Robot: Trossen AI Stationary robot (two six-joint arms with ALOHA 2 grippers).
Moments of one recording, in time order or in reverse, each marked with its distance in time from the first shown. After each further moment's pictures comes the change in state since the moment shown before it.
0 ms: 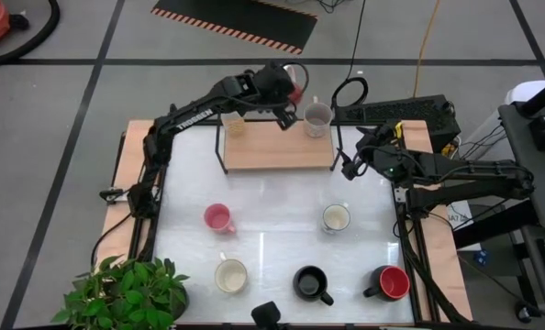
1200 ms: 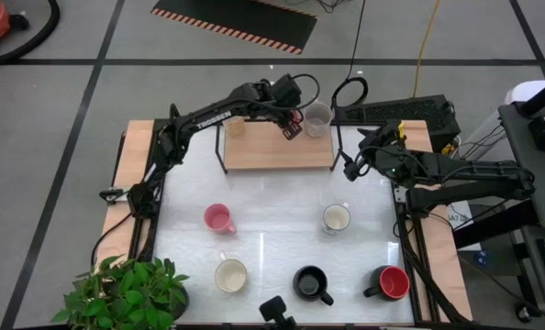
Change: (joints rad) left arm 0.025 0.138 -0.002 -0.048 0.108 -0.080; right arm 0.000 -0.024 0.000 -0.045 -0.026 0.078
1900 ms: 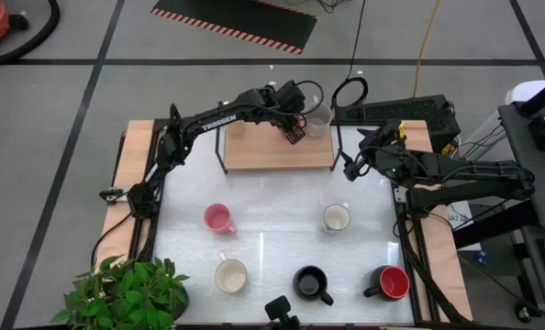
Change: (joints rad) left arm -0.004 0.024 -0.063 0.100 0.031 0.005; right arm 0.000 0.000 0.000 0.000 -0.002 0.007
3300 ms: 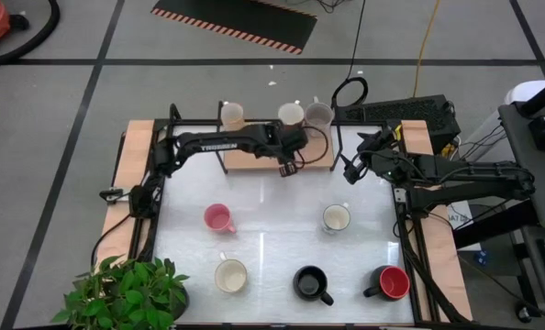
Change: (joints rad) left arm -0.182 -0.125 -0.390 0.140 -0.195 0.147; right arm 0.000 -0.004 -0.047 -0.030 -0.001 0.018
